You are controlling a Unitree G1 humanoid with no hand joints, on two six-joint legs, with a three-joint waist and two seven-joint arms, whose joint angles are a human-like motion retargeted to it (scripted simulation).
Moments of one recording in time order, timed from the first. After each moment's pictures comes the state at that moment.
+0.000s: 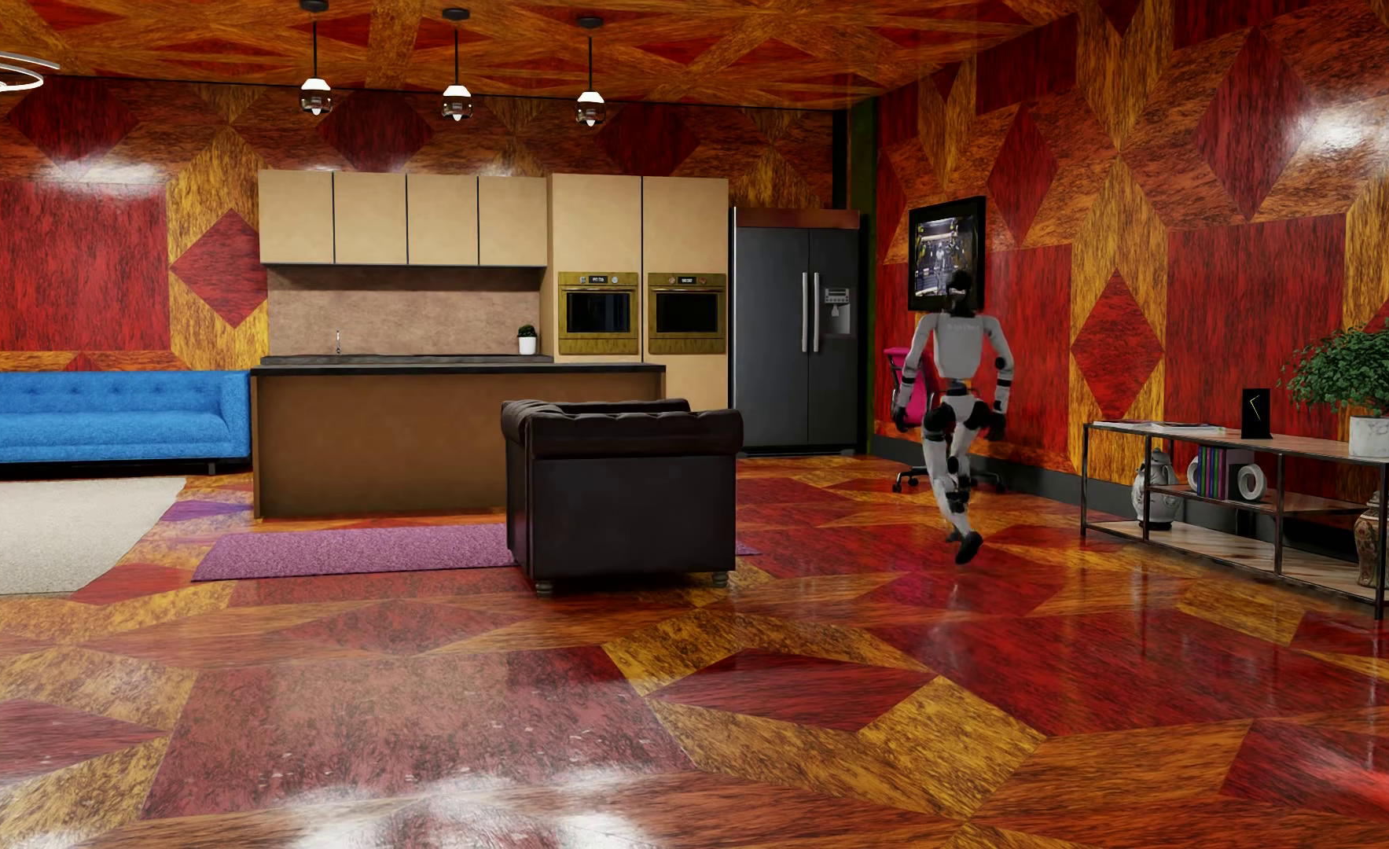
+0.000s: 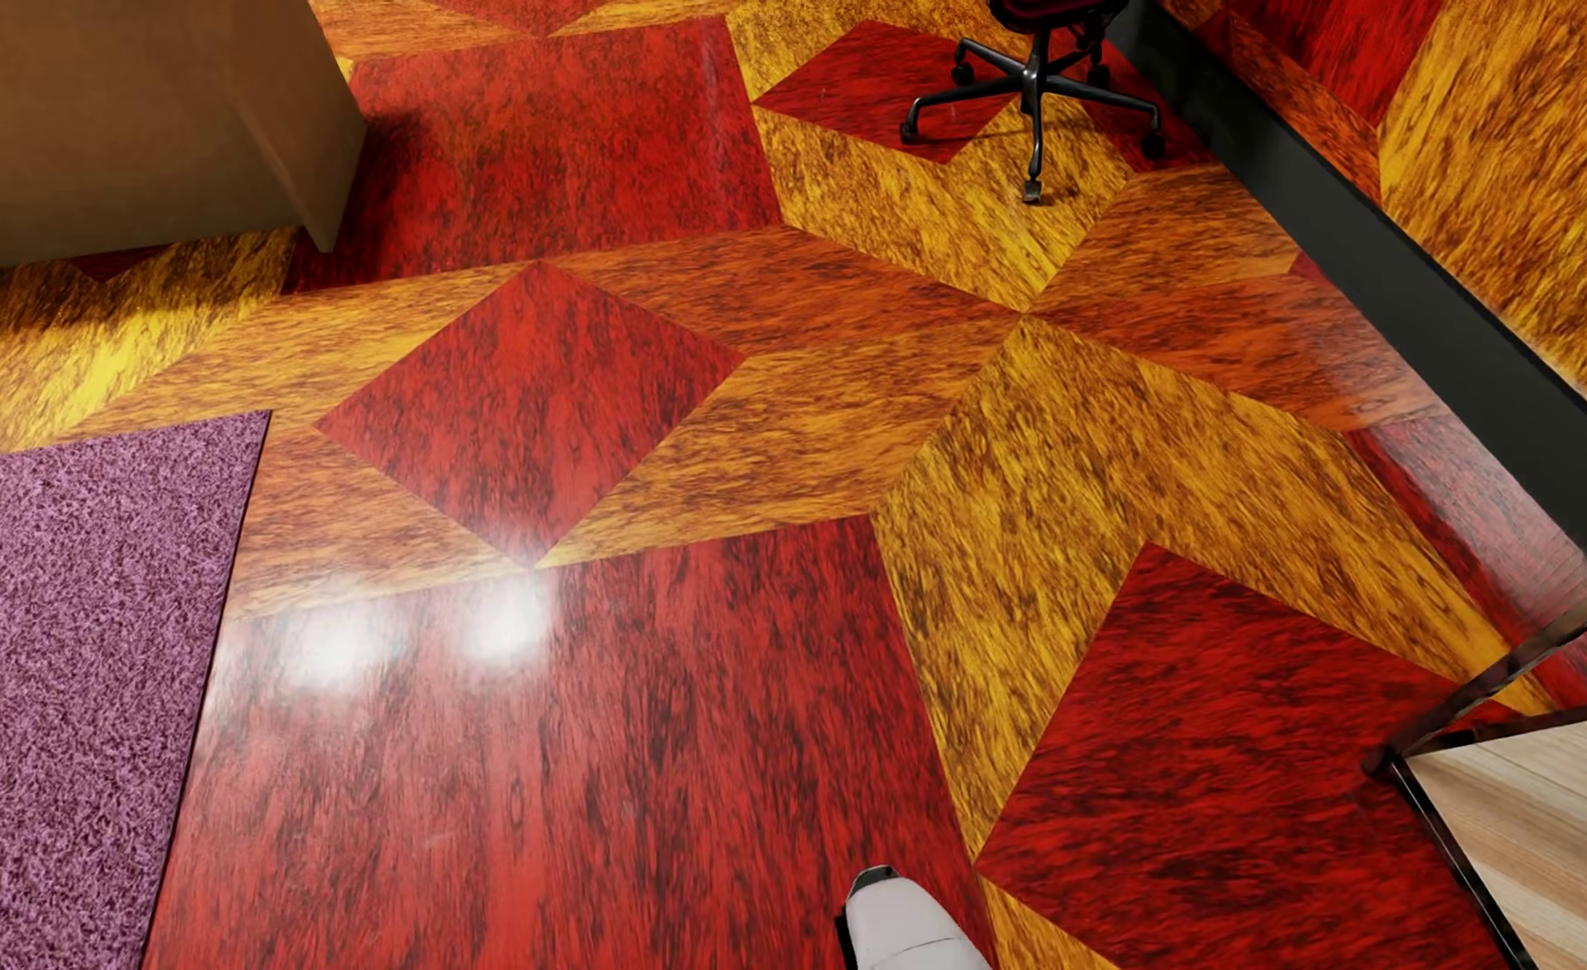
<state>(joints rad) 0.30 -0.61 -0.21 0.10 0.07 0.13 0.00 0.00 0.10 0.65 0.64 0.20 0.31 -0.25 0.24 0.37 -0.38 0.00 0.00 -0.40 0.67 0.76 0.89 0.00 0.00 0.00 0.00 0.00 0.00</state>
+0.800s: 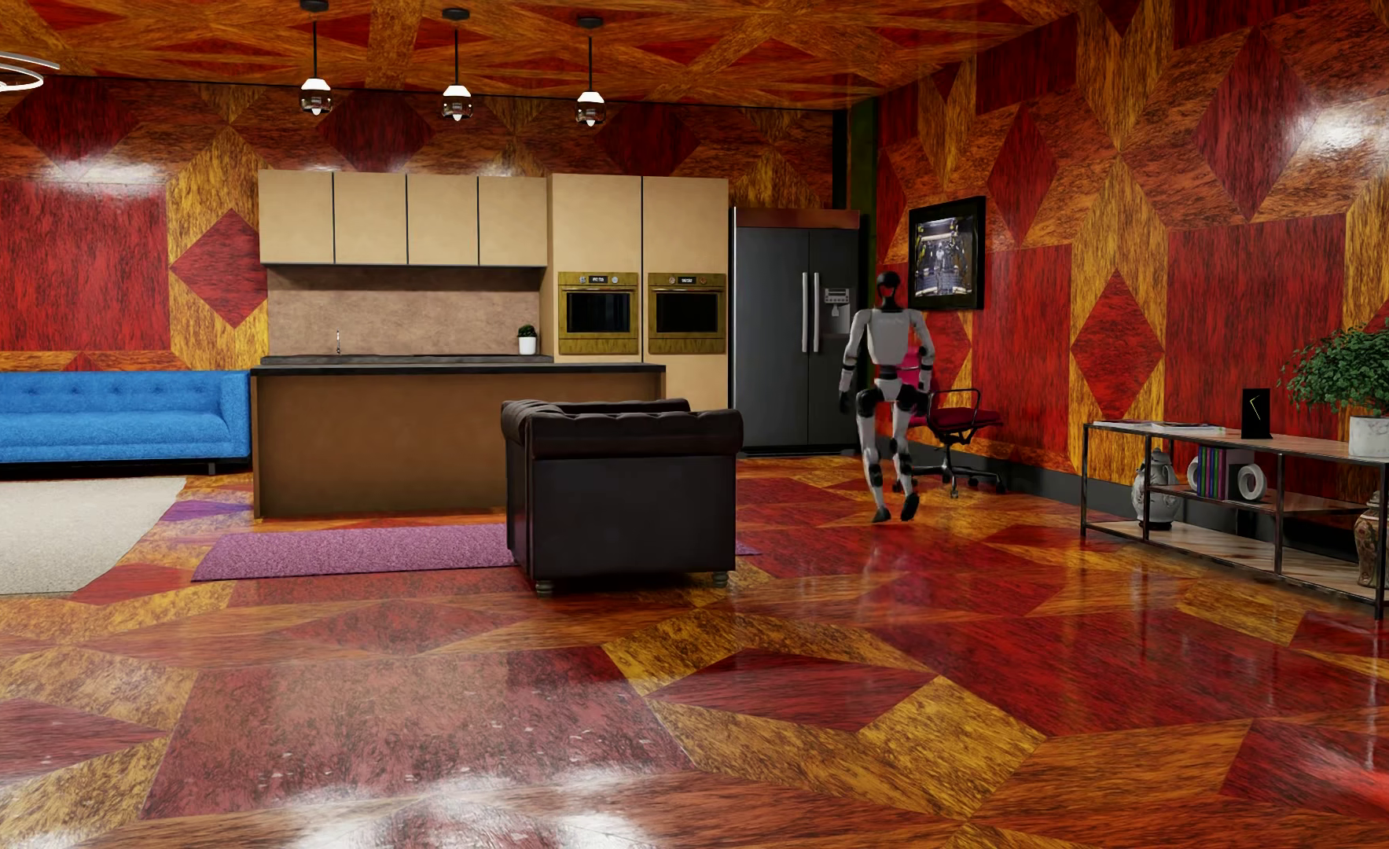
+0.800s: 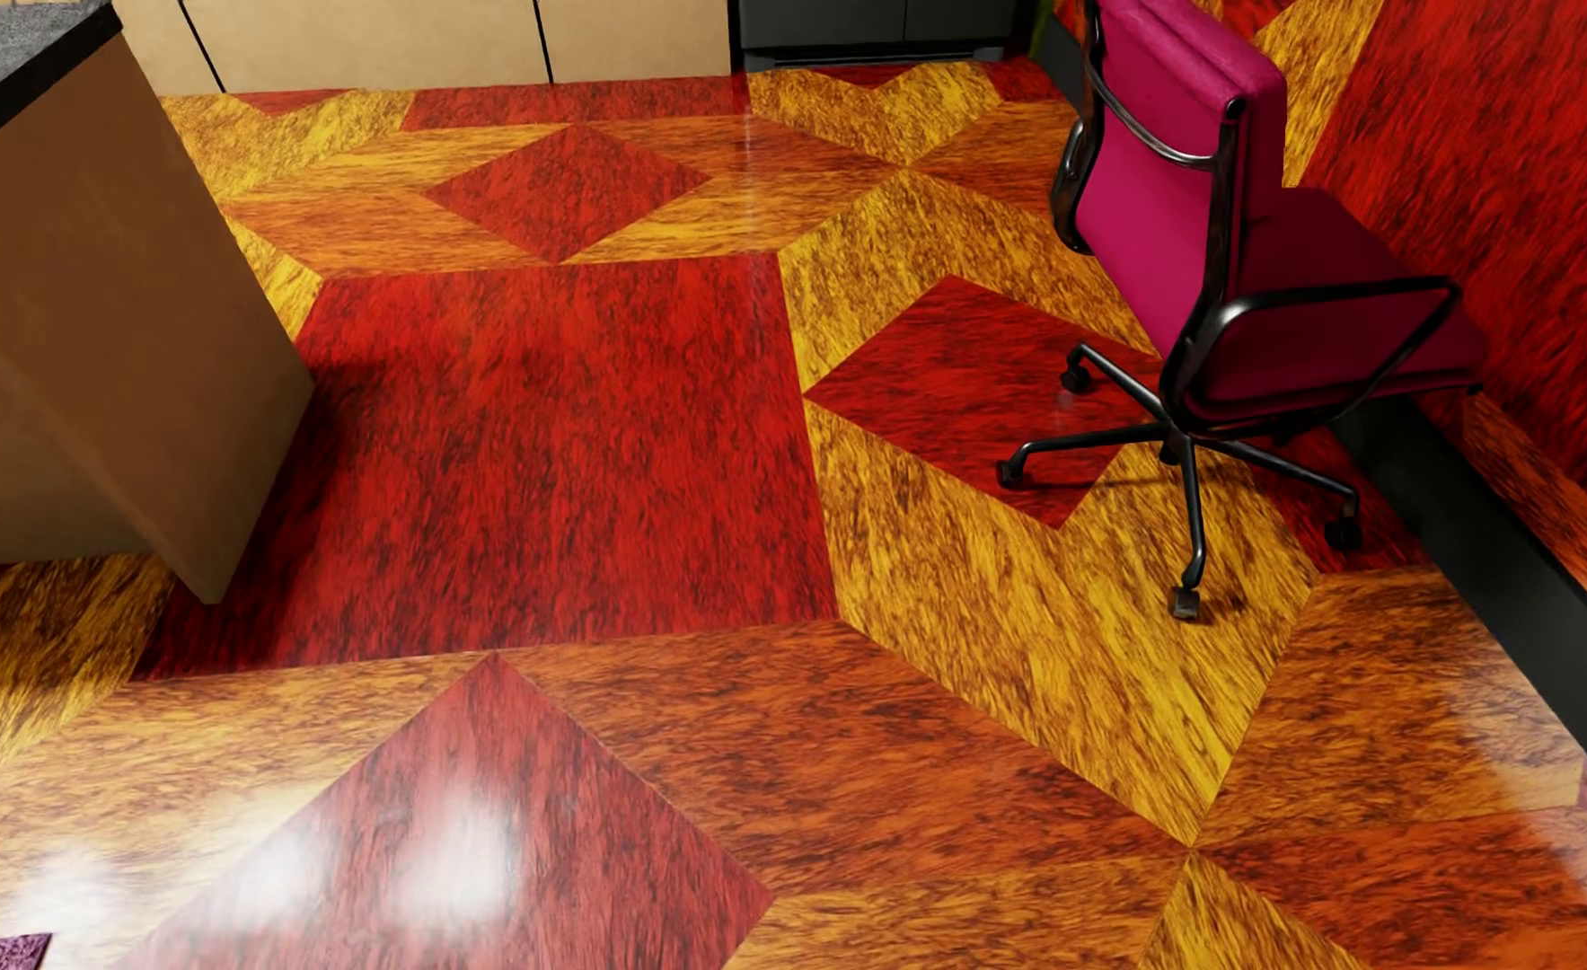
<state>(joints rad) 0.08 -0.33 -0.01 0.00 0.09 0.08 0.00 0.00 0.09 0.58 0.95 0.31 0.29 -0.30 0.21 0.36 -0.34 0.00 0.00 -0.39 0.59 0.77 0.91 0.00 0.00 0.00 0.00 0.00 0.00</state>
